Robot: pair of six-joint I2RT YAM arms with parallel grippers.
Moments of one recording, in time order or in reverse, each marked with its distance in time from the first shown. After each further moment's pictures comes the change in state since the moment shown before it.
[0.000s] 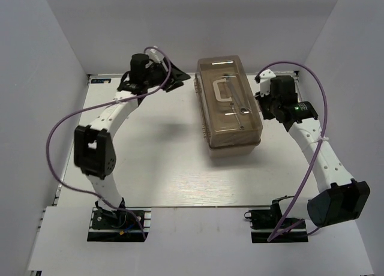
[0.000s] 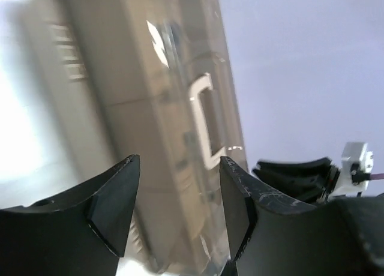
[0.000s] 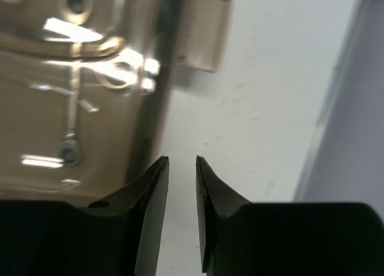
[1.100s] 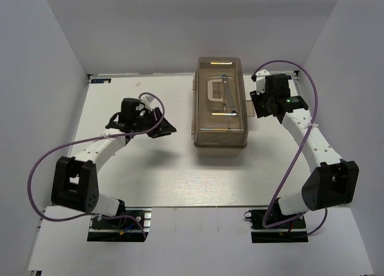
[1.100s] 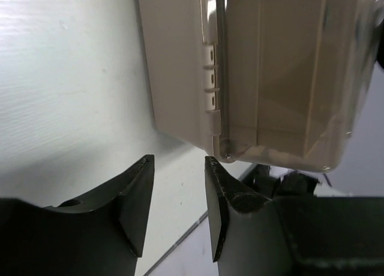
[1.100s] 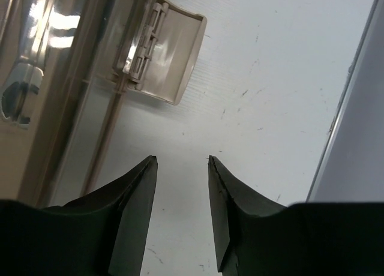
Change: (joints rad) left arm 0.058 -0.471 -0.713 -0.109 0.034 0.258; right arm -0.035 0.137 -0.001 0.065 -0.059 0.015
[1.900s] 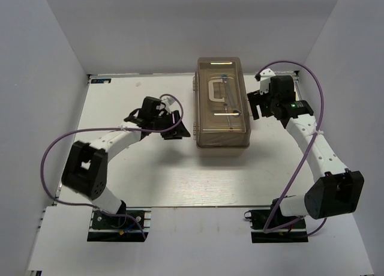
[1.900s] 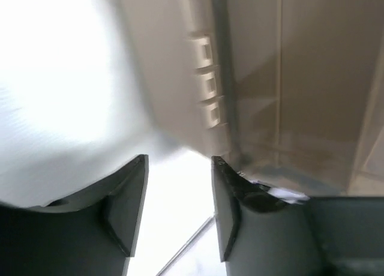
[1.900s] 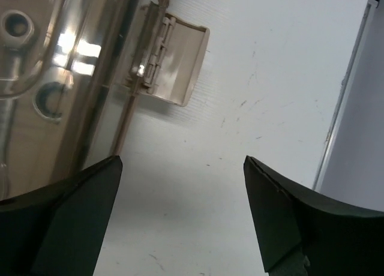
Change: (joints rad) left arm -0.191 0.226 0.124 -0.019 -0.030 0.073; right arm -0.009 -0.067 -0.043 0.048 -0.032 0.014
